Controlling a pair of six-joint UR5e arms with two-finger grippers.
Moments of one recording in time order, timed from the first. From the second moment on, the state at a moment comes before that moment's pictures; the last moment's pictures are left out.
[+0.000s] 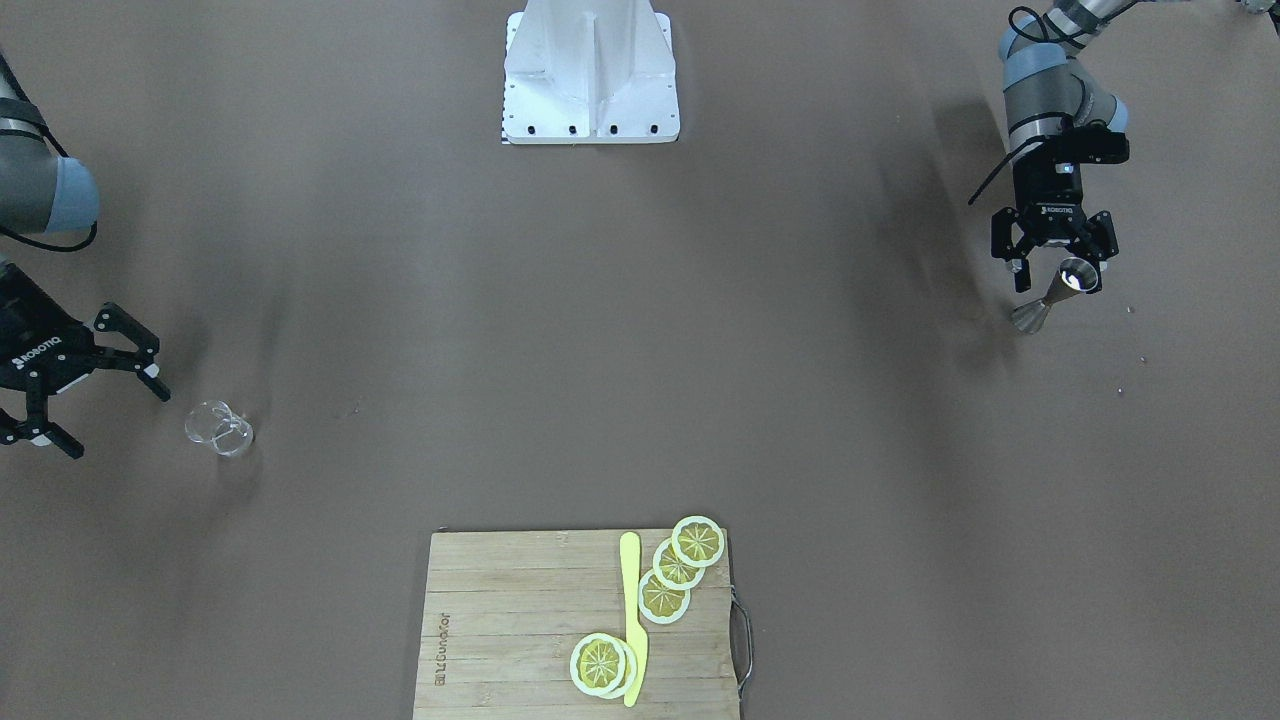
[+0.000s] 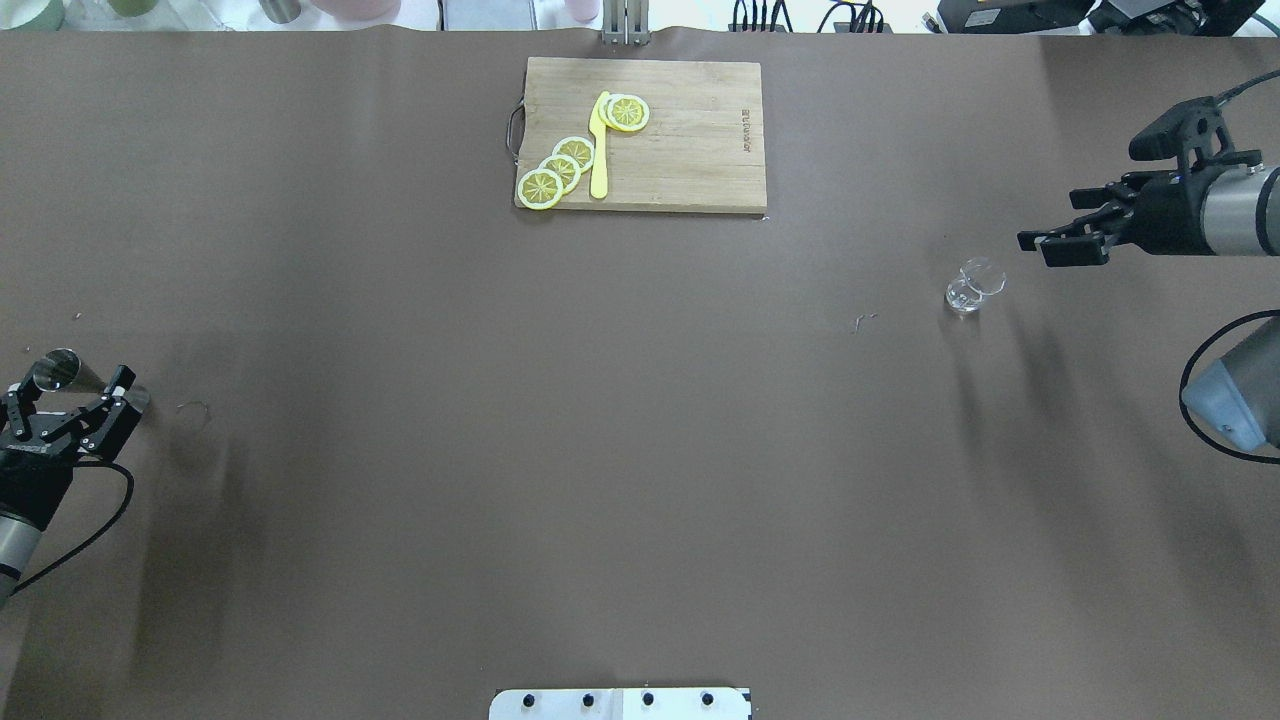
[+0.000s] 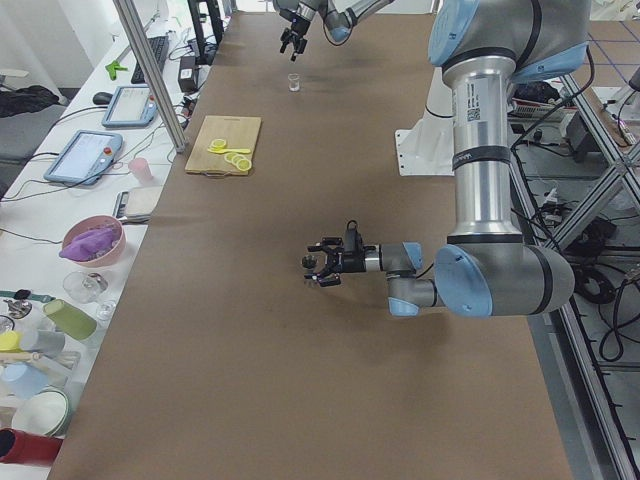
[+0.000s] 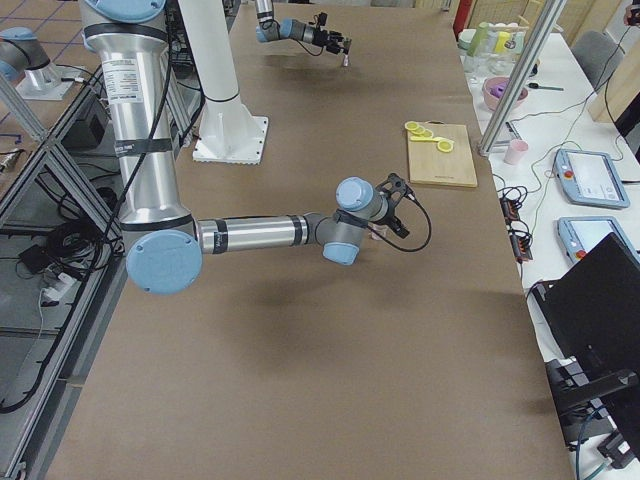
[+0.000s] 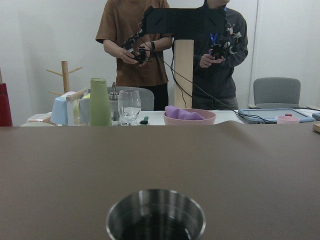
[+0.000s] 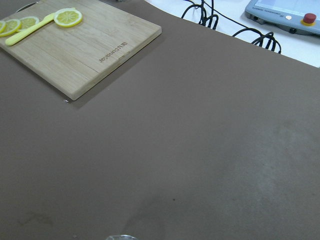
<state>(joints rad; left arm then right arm) -0.20 -1.34 -1.45 -3.17 -0.41 -1.10 1.05 -1.47 1.50 -0.40 2.07 0.48</state>
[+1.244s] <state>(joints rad) -0.30 -1.19 -1.87 -3.03 -0.63 -0.84 1.33 -1.61 1.58 -0.86 2.14 0.52</state>
